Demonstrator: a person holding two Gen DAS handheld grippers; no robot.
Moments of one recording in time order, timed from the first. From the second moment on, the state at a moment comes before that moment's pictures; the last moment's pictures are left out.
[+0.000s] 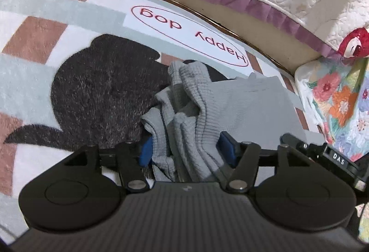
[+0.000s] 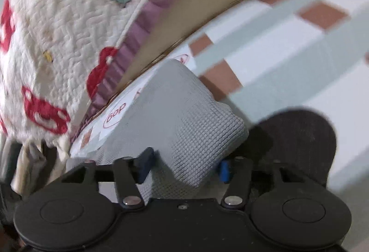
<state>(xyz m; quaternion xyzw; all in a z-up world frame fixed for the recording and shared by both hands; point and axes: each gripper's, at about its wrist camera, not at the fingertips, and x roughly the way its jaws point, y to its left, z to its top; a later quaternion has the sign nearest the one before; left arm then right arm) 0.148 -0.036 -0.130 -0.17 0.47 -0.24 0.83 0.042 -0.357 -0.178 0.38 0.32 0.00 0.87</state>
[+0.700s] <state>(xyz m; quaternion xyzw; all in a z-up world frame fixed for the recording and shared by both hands) 0.086 0.078 0.080 -0.10 0.26 -0.17 0.95 0.057 -0.233 0.048 0.15 0.15 0.20 0.96</state>
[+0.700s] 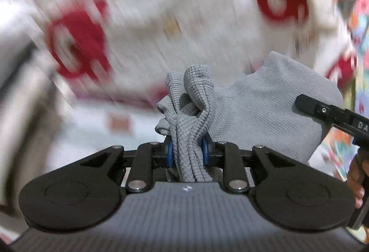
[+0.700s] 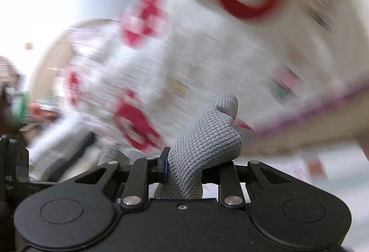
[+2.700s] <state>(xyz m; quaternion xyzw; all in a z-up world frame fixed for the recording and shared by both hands) 0.056 0.337 0.132 -0.19 0.16 0.14 0.96 0.274 0.151 0.130 -0.06 0.14 0.49 0.86</state>
